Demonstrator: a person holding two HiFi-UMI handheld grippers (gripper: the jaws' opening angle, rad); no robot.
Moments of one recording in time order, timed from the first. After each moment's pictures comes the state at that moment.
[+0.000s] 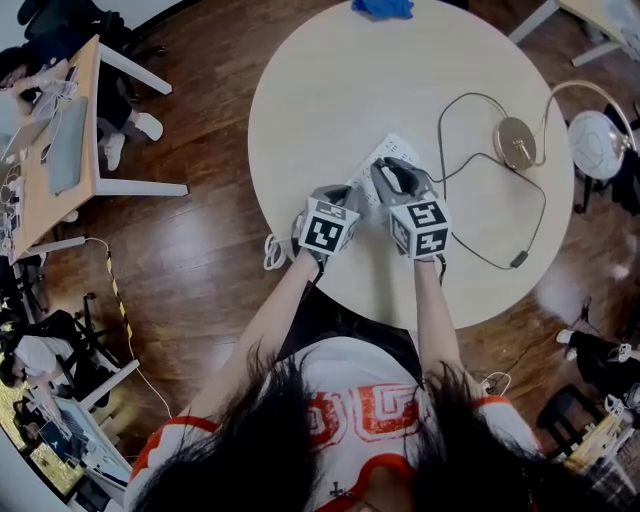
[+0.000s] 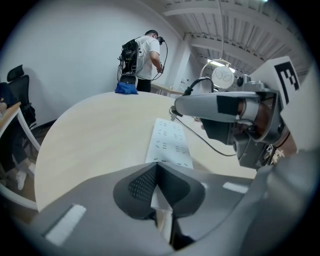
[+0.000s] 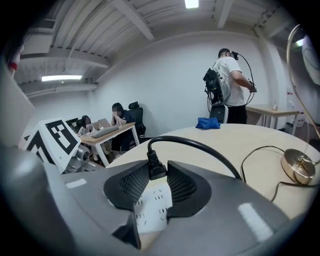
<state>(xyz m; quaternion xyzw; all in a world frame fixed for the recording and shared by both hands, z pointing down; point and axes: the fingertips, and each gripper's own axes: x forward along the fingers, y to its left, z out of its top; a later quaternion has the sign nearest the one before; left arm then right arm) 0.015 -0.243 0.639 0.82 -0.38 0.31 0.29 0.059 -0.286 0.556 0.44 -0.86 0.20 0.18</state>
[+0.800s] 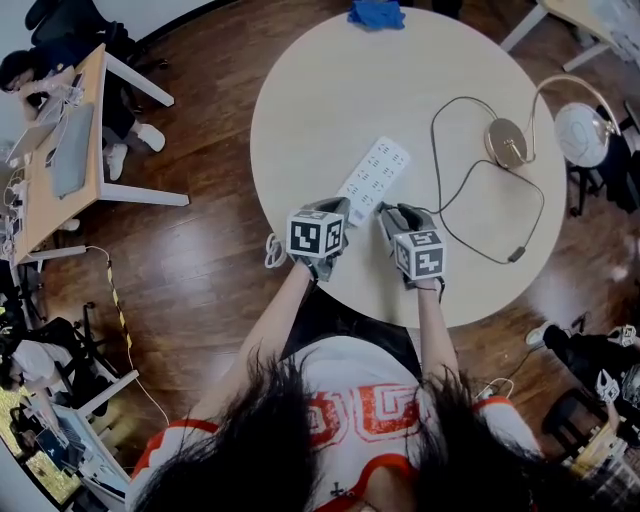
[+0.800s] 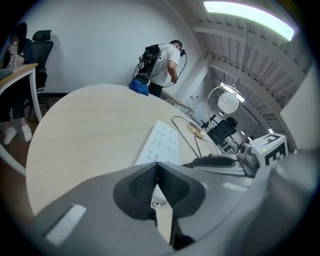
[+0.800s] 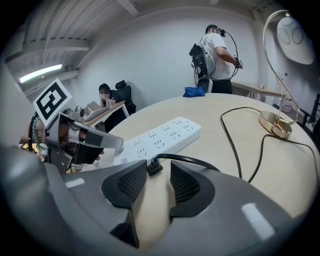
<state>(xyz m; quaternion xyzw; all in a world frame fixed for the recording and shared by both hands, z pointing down) 0.003 -0.223 0.634 0.80 -0.40 0.21 0.40 0.103 -0.204 0.632 0.46 -0.79 0.30 0.28</state>
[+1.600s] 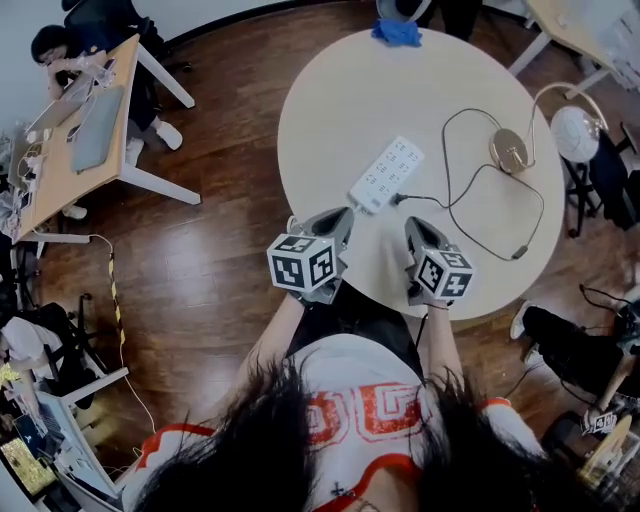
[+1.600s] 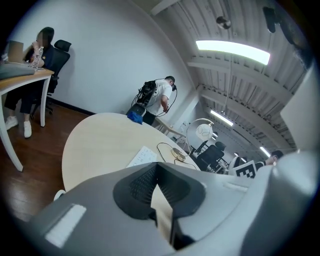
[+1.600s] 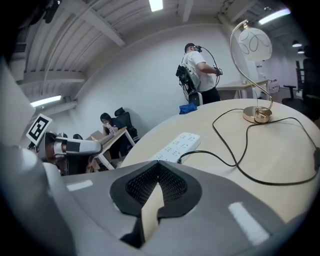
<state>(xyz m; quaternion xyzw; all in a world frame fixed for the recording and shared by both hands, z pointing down) -0.035 -0.160 0.525 0.83 -0.42 0.05 0.37 0.104 -0.157 0.567 0.50 -0.79 0.32 0.12</state>
